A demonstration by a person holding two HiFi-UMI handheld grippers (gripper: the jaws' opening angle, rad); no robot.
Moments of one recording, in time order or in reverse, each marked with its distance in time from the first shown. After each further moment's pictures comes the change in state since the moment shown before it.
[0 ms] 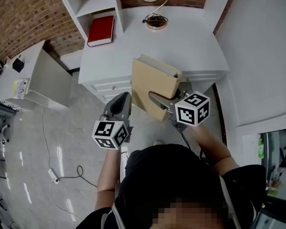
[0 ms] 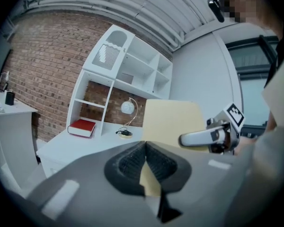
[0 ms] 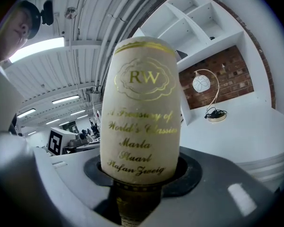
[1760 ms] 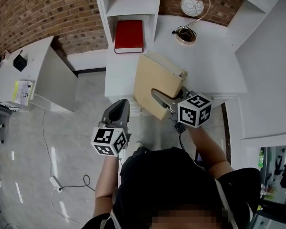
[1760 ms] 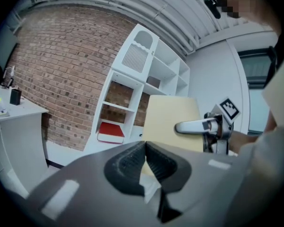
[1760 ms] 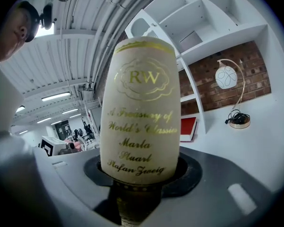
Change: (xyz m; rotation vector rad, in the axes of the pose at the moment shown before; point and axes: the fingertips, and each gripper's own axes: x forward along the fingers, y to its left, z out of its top) left arm -0.023 0.242 0.033 -0.049 0.016 0.033; right arm 0.233 0.034 0.067 -0.005 0.000 -0.064
